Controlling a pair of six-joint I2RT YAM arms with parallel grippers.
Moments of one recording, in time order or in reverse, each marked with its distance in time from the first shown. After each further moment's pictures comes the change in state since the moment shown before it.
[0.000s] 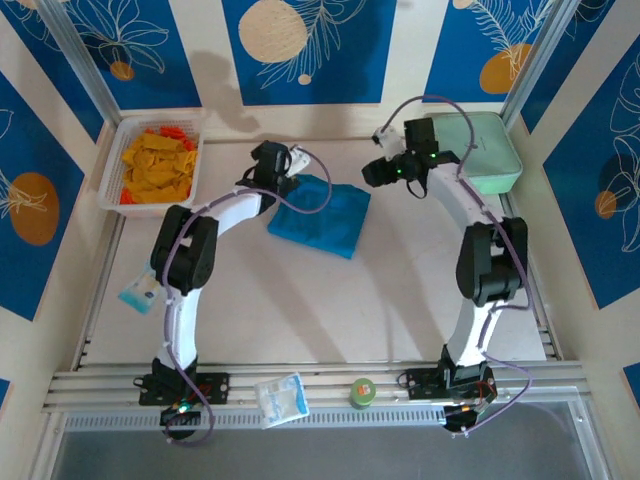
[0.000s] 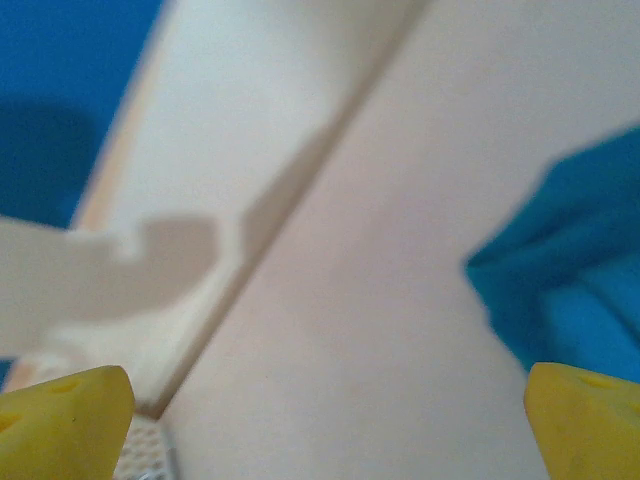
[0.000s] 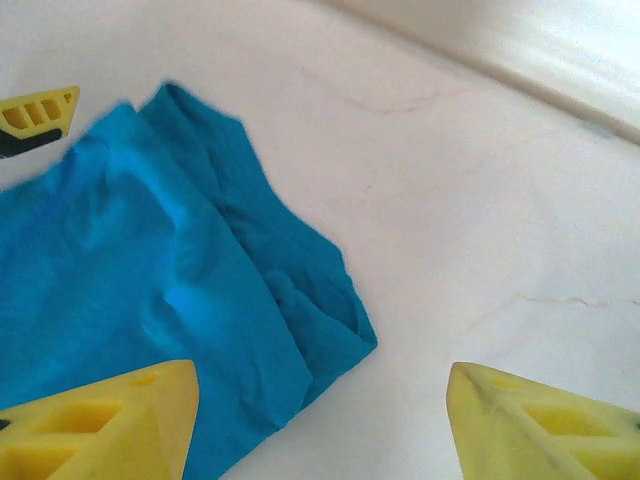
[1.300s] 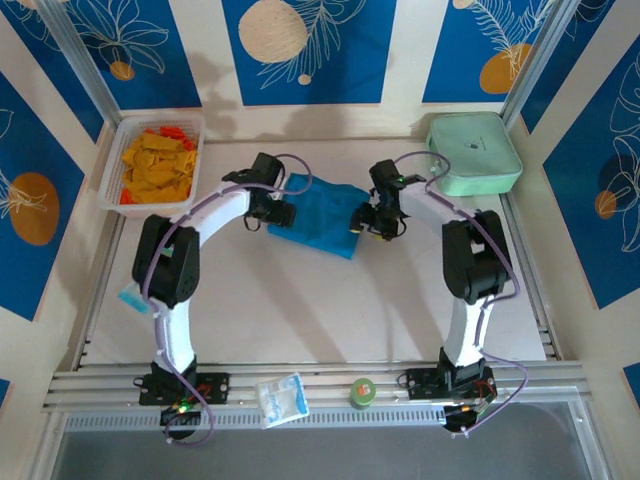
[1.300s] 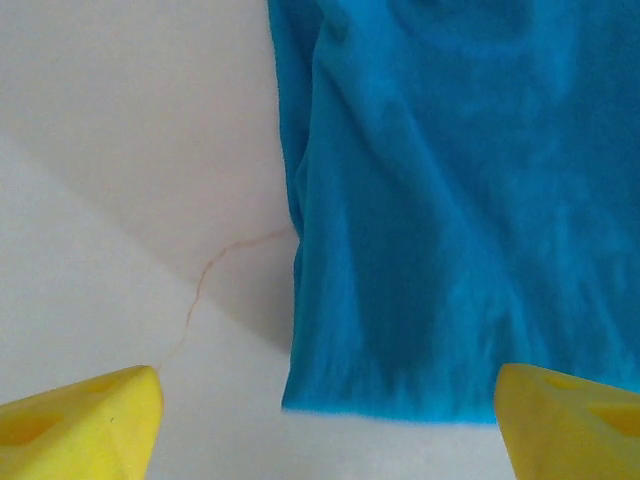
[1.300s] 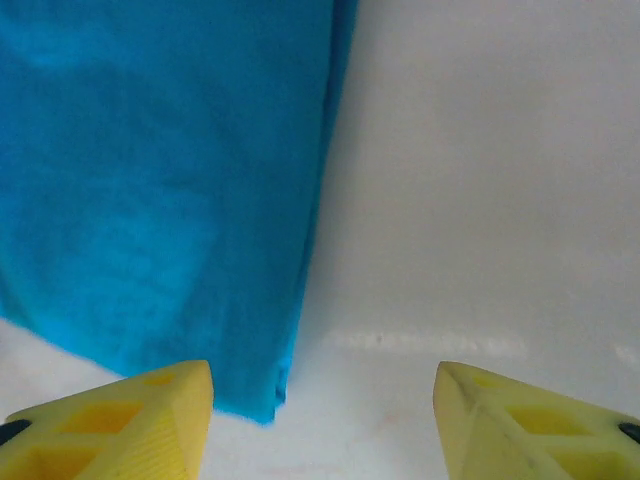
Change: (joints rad) left arm 0.002 -0.112 -0.007 -0.766 0.304 -0.835; right arm 0.161 0.101 -0.165 -0.259 0.076 0.757
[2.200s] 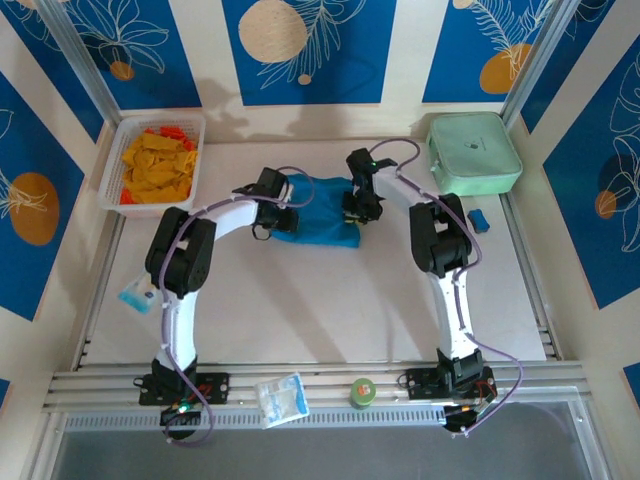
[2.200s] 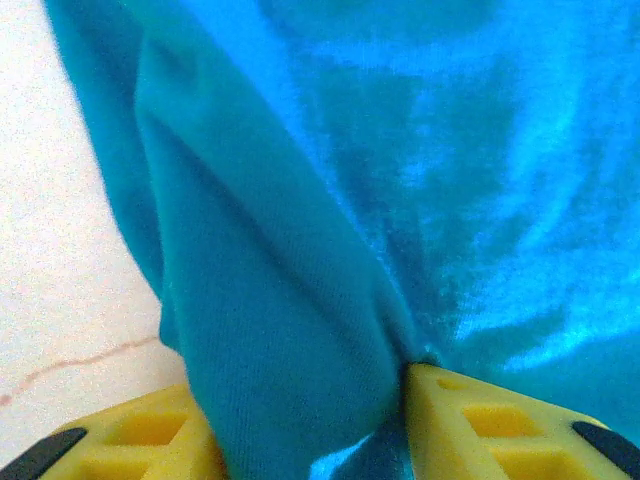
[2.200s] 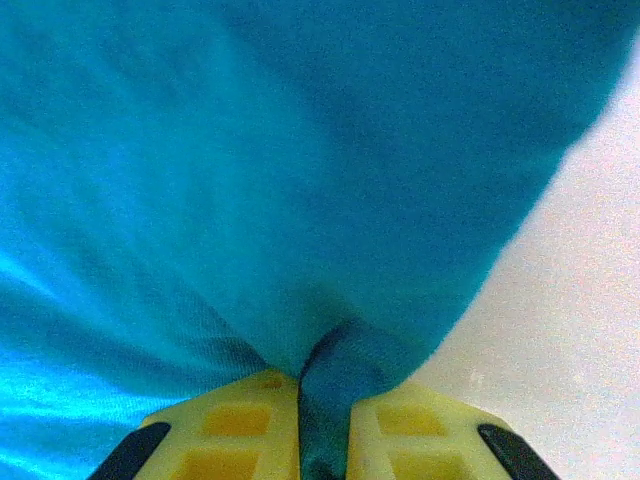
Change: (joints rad) left arm -0.003 0.086 -0.137 0.289 0.143 -0.098; right arm 0.027 0.356 0.442 -0.140 0.083 -0.056
